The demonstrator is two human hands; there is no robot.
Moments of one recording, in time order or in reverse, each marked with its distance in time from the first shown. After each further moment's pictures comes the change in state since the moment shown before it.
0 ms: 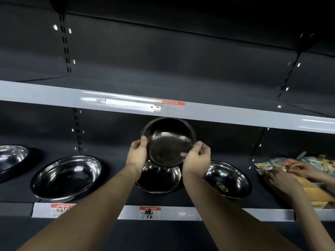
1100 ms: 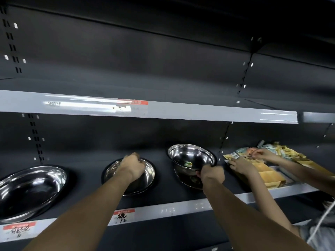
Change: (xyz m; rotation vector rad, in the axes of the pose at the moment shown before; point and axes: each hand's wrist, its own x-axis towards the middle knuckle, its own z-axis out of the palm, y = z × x) left_hand -0.023 -0.012 0.052 1.000 -0.237 0.130; right_hand 0.096 0.014 -0.129 -0.387 0.095 0.314
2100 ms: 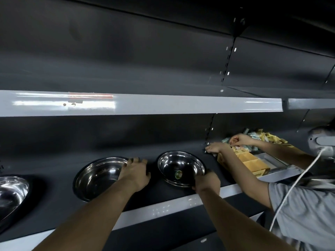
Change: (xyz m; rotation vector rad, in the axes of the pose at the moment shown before) left_hand 0.015 0.034 0.075 0.562 -0.100 0.325; right_hand 0.038 0.047 -0.028 -0.441 -0.056 -0.115
